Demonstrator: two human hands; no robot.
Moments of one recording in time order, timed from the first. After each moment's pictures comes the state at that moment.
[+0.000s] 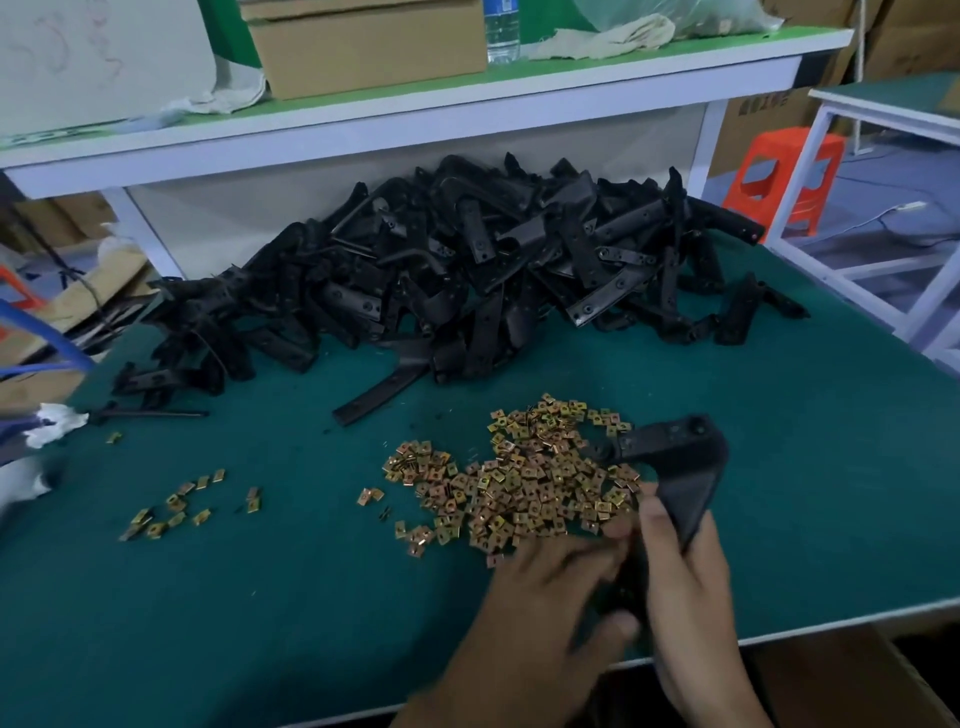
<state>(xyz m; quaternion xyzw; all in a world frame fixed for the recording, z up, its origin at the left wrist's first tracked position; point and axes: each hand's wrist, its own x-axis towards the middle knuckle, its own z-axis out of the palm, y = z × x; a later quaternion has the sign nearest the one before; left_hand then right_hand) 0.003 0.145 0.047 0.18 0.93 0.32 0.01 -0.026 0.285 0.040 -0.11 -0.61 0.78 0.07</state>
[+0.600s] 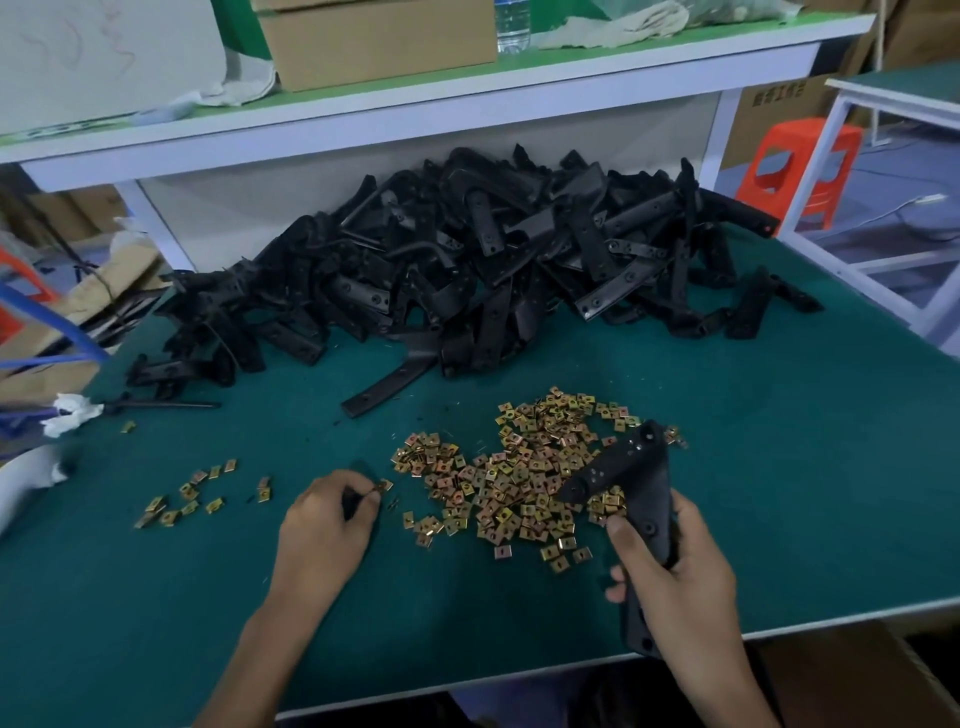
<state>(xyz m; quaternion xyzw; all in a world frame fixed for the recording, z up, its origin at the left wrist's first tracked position) -0.033 -0.019 0.027 -0.18 0.93 0.29 -0.13 -0.027 0.297 0.014 -0.07 -0.73 0.68 0.04</state>
